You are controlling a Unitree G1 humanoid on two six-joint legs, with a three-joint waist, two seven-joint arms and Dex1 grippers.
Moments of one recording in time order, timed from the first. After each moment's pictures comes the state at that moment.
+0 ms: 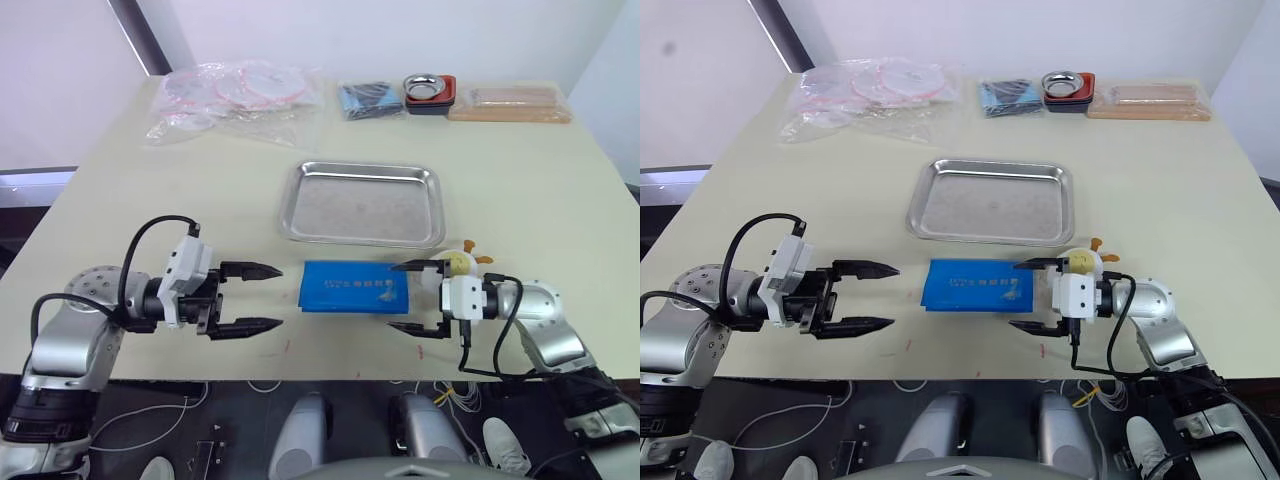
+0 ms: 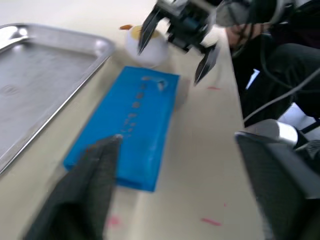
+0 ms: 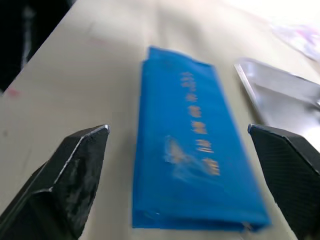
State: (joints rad) left arm -0.10 0.89 0.16 -0.17 -0.59 0.28 -1.45; right arm -0.29 -0.48 0.25 0.17 0.12 -0.49 1.17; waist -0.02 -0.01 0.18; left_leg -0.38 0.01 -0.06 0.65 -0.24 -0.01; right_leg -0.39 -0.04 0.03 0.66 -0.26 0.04
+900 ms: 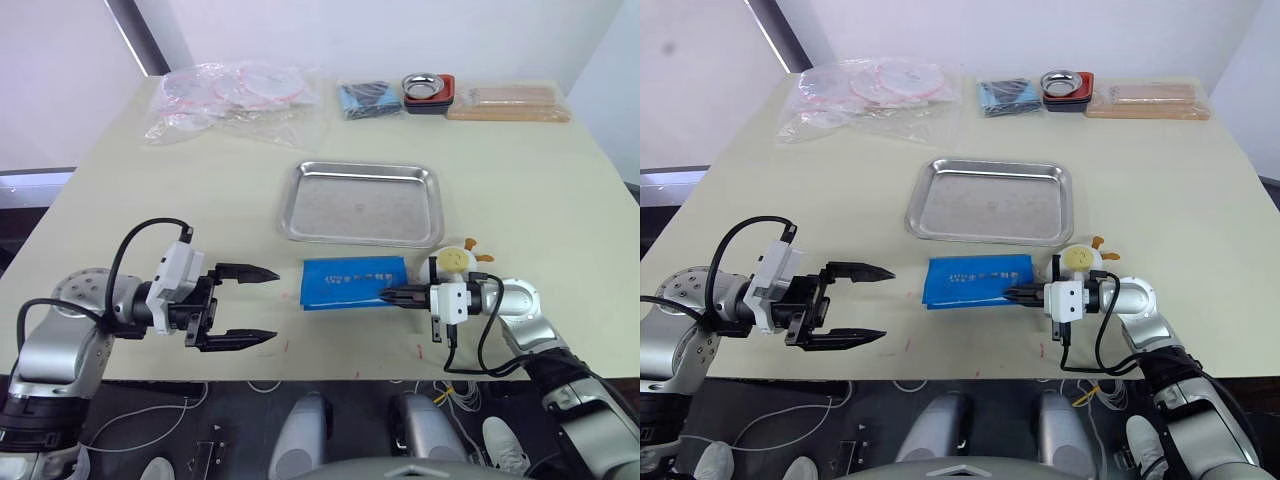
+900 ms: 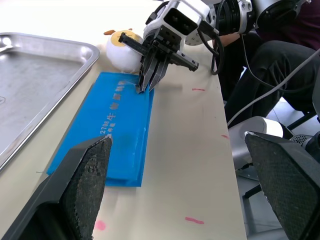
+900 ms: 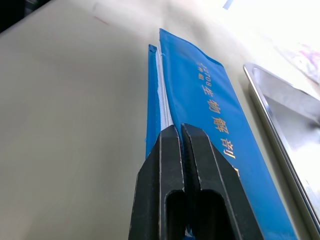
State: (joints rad) left arm -0.07 0.90 0.19 -0.18 -0.62 0.25 -1.48; right arm -0.36 -0.49 0.28 0.30 0.17 -0.59 1.20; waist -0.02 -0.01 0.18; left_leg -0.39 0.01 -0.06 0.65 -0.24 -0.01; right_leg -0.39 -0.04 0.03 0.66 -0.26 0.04
